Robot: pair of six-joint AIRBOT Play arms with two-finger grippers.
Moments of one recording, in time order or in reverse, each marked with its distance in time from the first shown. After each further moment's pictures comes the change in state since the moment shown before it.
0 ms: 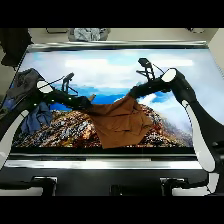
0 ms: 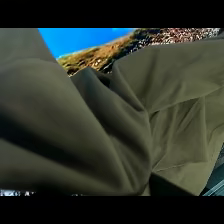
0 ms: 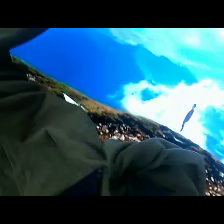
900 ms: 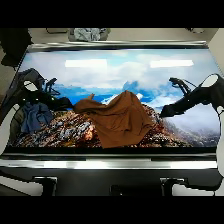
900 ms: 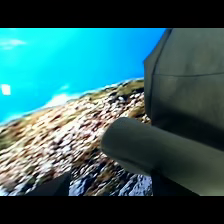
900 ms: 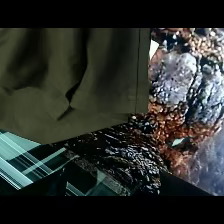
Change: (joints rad) left arm 0.262 -0.166 0.074 0.137 -0.109 0.064; right arm -0.367 0.127 -0.161 -0.197 0.521 -0.132
